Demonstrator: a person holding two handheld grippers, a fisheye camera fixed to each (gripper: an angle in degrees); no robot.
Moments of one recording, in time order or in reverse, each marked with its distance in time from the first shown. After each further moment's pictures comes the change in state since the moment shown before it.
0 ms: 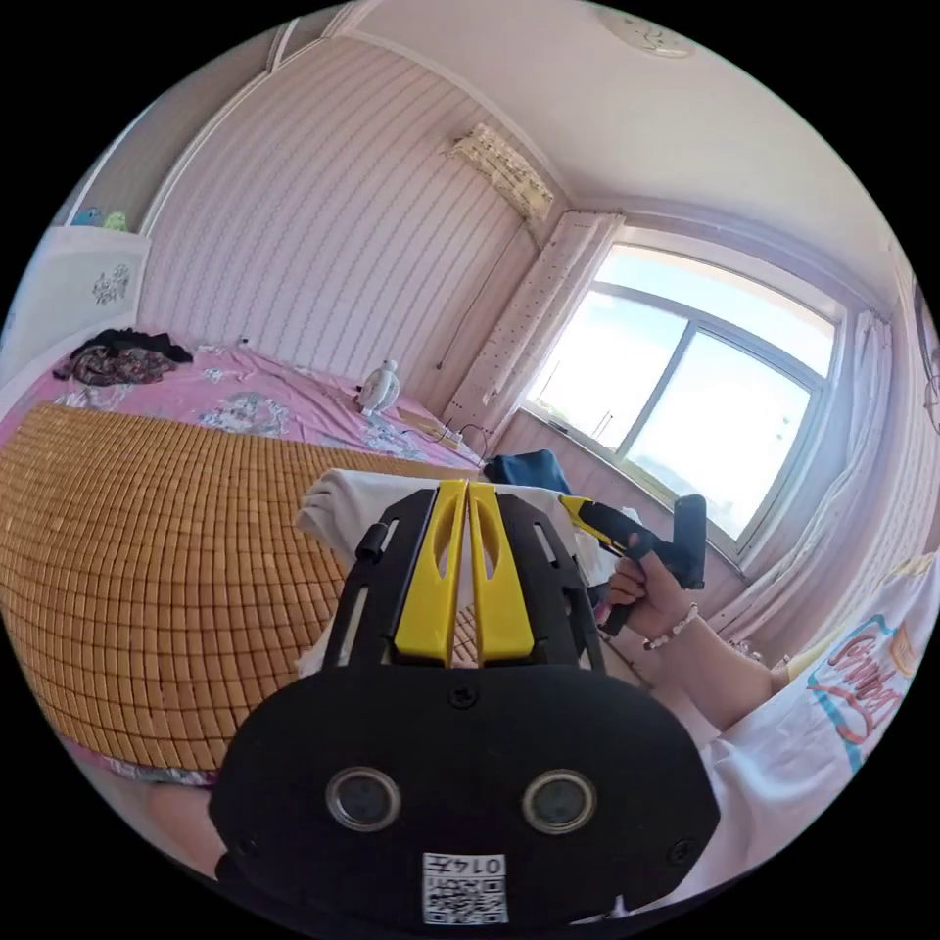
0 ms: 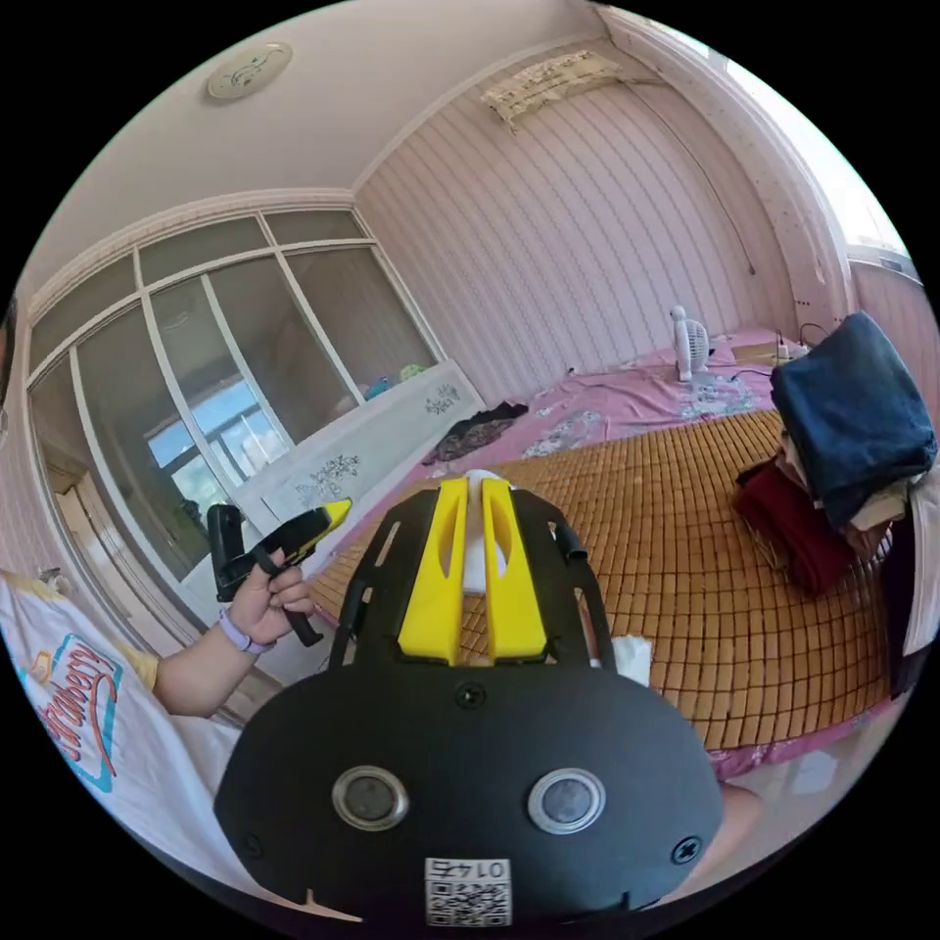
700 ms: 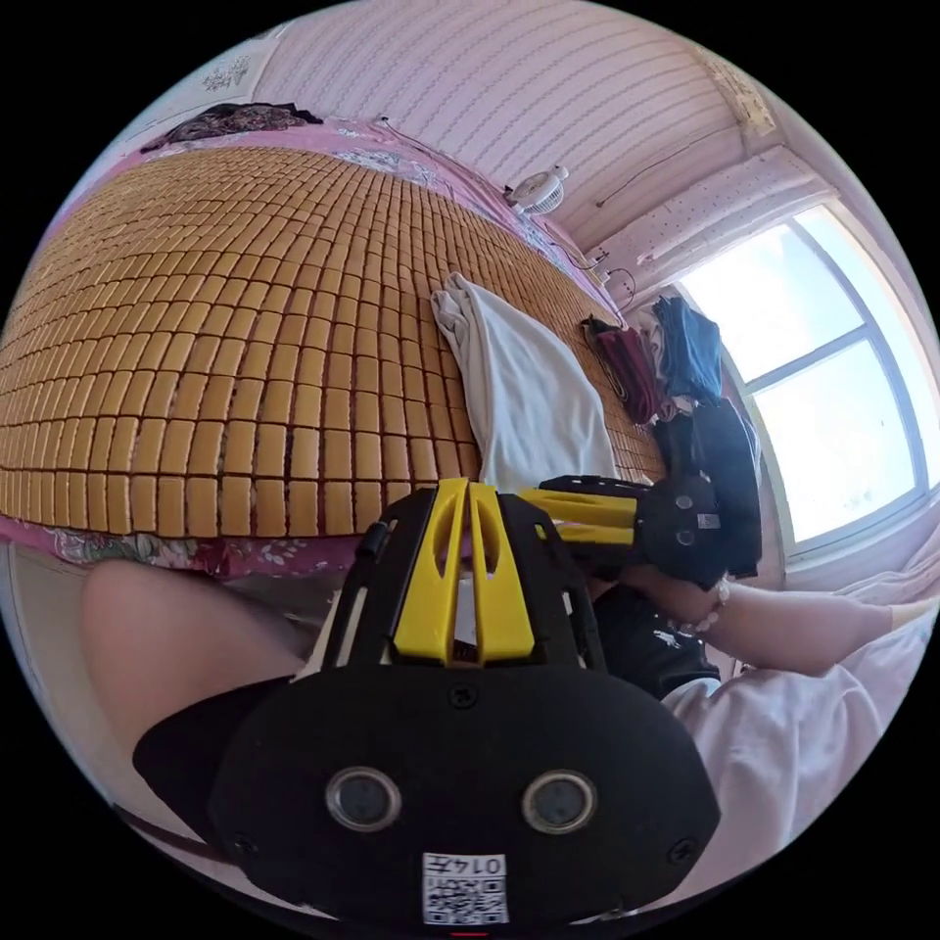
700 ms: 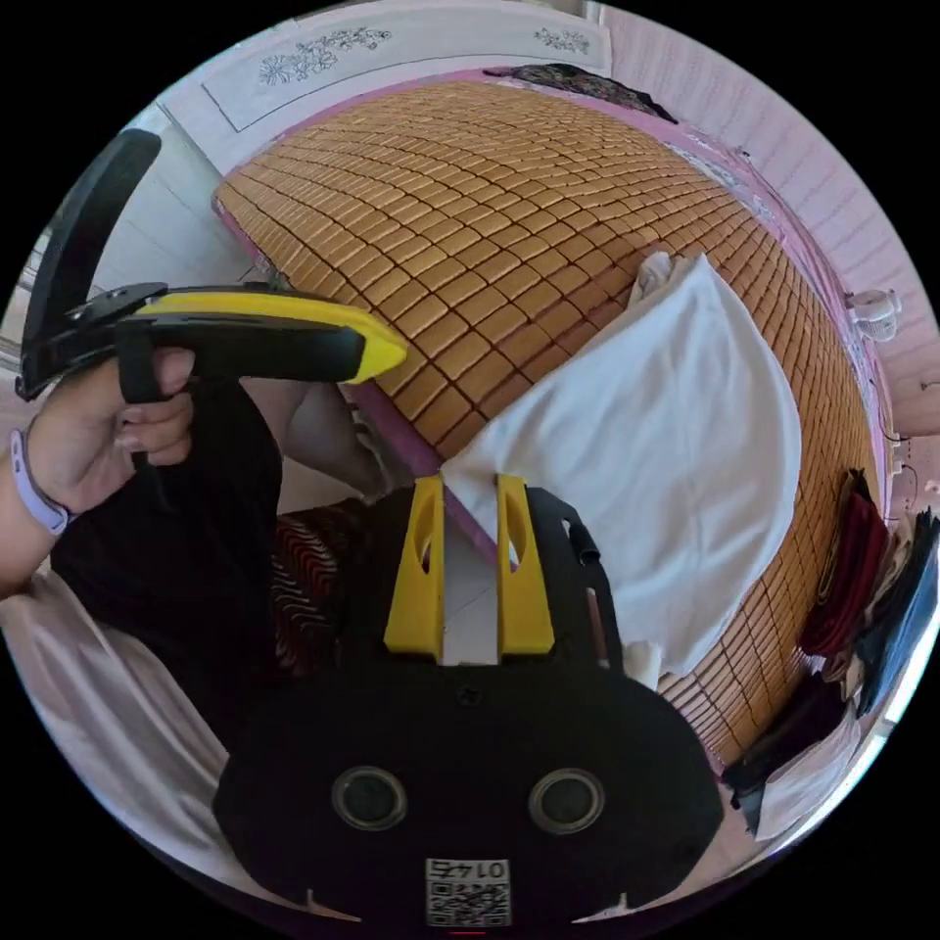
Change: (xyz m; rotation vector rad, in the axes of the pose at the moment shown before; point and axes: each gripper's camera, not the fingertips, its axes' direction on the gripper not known) left arm -0.174 0.140 0.024 -0.535 -0.228 -0.410; right arm -0.046 0.154 0.352 -1.075 0.287 -0.492
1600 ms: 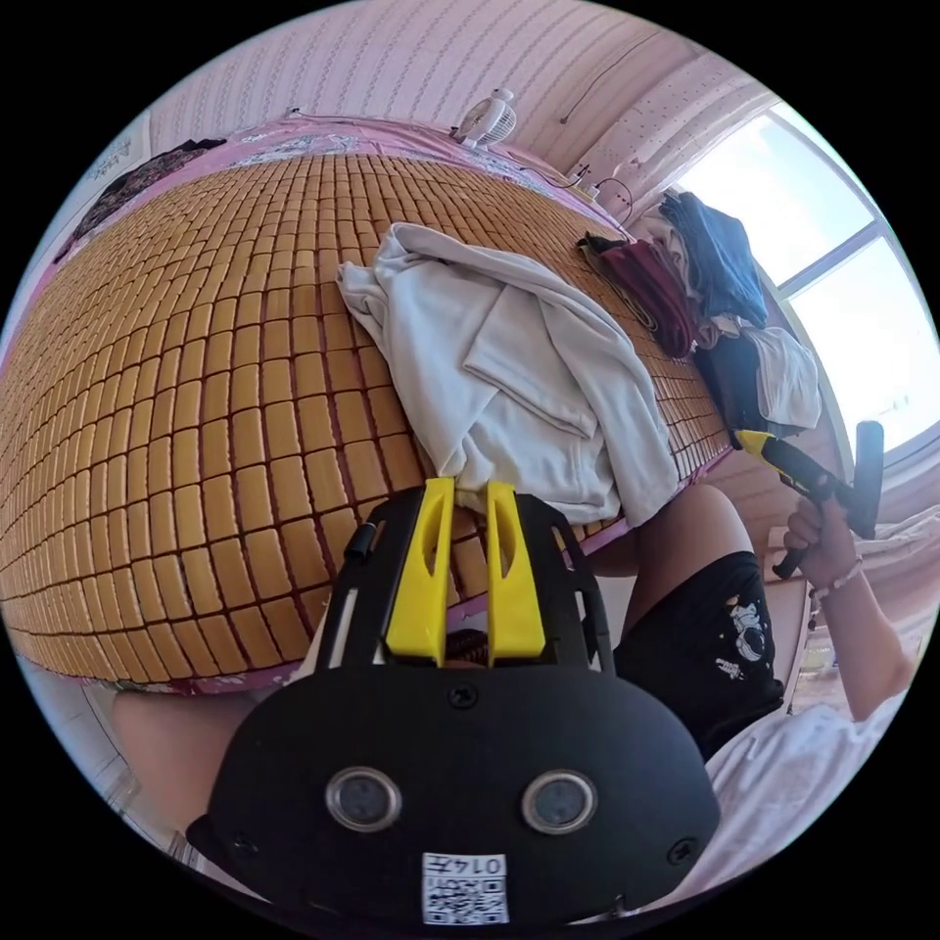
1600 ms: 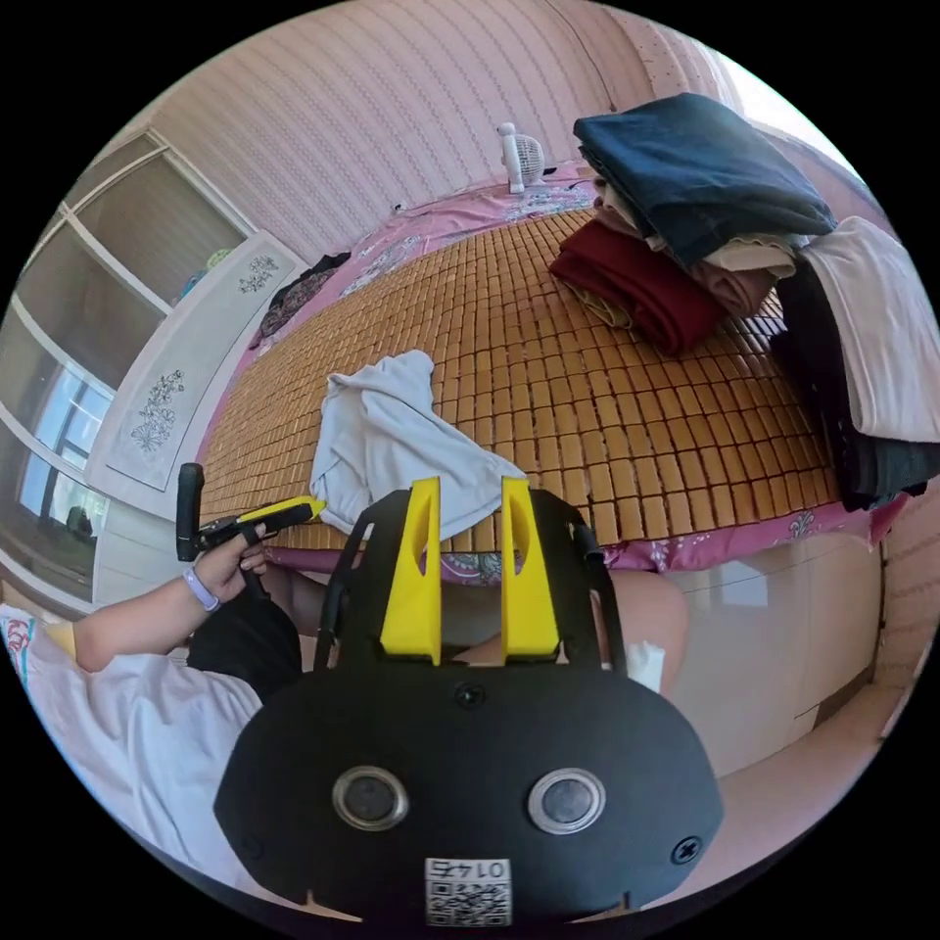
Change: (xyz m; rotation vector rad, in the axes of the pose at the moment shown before) left arm 0.036 -0.060 0.059 -0.150 -0.160 0.207; right arm 0.228 0.184 -0.094 0.473 -0.160 0.823
